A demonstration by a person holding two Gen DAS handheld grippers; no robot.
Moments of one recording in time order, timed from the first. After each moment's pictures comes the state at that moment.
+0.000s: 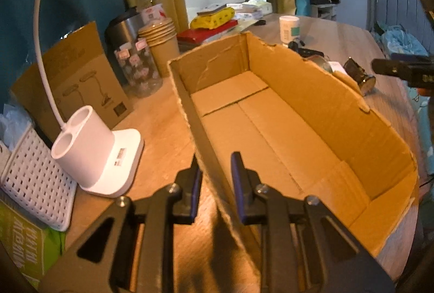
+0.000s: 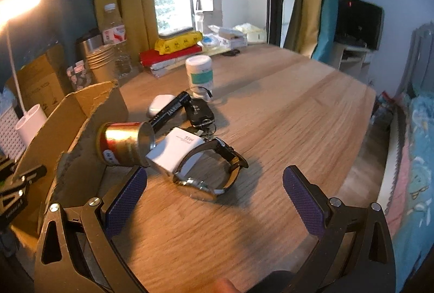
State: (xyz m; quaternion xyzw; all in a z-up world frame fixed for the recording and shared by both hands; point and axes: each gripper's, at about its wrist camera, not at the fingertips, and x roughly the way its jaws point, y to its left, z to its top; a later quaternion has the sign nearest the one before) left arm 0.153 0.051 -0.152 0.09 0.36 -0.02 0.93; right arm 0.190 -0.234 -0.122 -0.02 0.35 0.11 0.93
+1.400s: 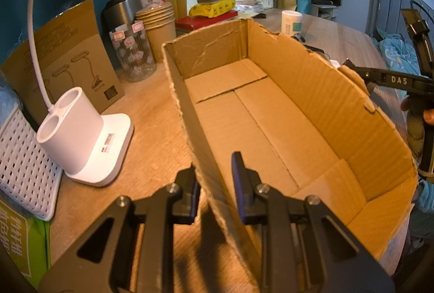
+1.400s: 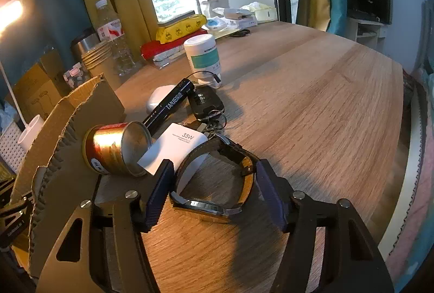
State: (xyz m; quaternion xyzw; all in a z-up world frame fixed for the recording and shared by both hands) left arm 0.156 0.055 -0.158 0.06 0.39 -0.03 0.92; right arm 0.223 -0.233 -0.150 0.03 0.38 0.15 0.91
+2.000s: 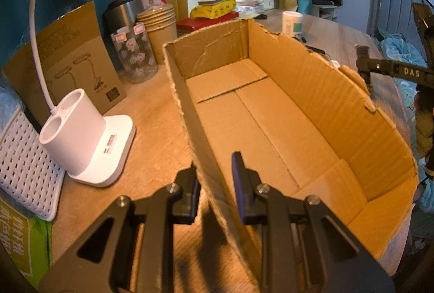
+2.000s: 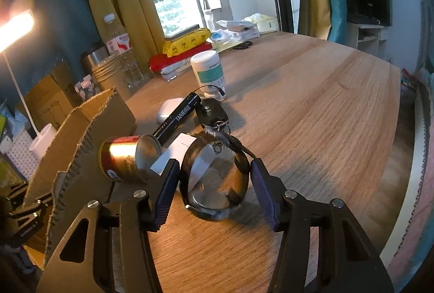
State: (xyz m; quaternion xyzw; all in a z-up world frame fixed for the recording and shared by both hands) left arm 0.156 0.057 -0.157 0.07 0.39 -0.03 0.92; right arm 0.212 -0.241 -0.135 0.06 0.35 0.17 0.92
